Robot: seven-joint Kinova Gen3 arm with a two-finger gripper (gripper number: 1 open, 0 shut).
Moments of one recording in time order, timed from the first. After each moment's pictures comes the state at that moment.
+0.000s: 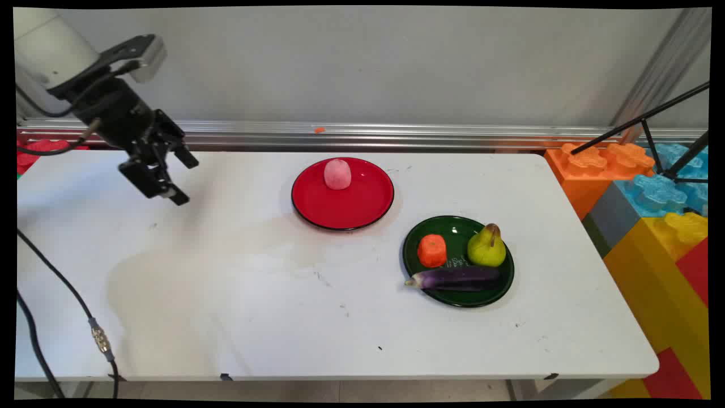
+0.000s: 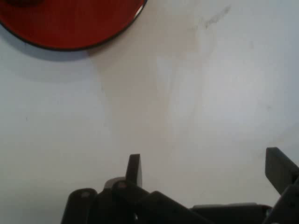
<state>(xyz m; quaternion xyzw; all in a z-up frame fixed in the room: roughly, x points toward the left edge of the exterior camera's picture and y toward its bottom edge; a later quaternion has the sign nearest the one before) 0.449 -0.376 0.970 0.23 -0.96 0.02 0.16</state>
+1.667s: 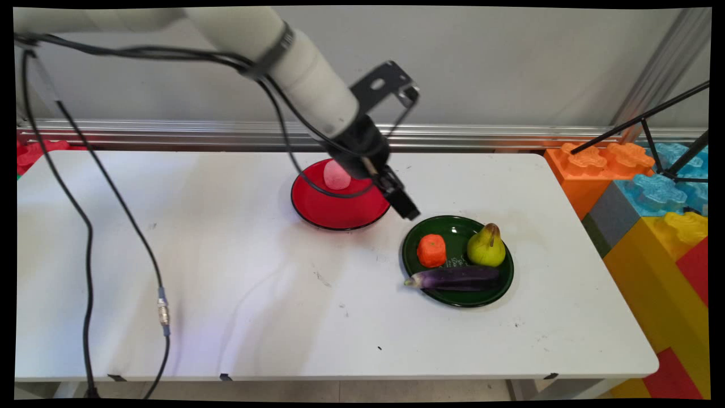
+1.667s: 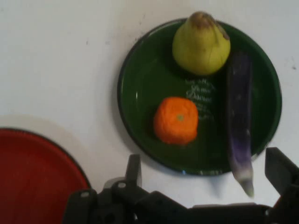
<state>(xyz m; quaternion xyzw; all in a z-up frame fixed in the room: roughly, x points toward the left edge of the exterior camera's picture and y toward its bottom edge) 0.148 -0.450 0.914 0.31 -0.91 0.05 0.26</state>
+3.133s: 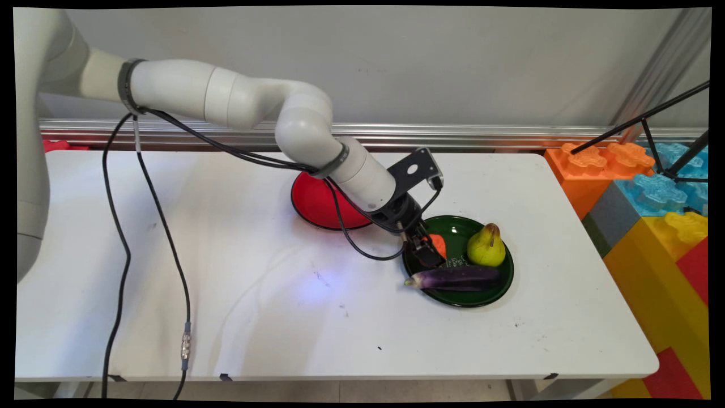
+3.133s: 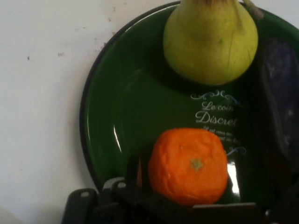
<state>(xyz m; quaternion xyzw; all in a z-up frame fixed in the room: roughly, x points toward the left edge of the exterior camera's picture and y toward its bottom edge) 0.106 -0.488 0.760 0.24 -0.92 0.05 0.30</state>
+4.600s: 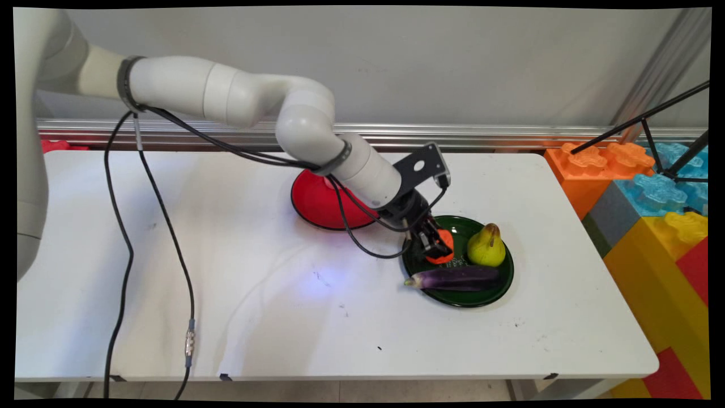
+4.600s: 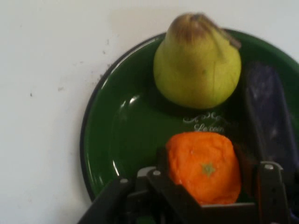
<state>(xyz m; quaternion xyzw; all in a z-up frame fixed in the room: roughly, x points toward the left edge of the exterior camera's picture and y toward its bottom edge) 0.098 -0.484 0.777 0.21 -0.92 0.07 0.31</state>
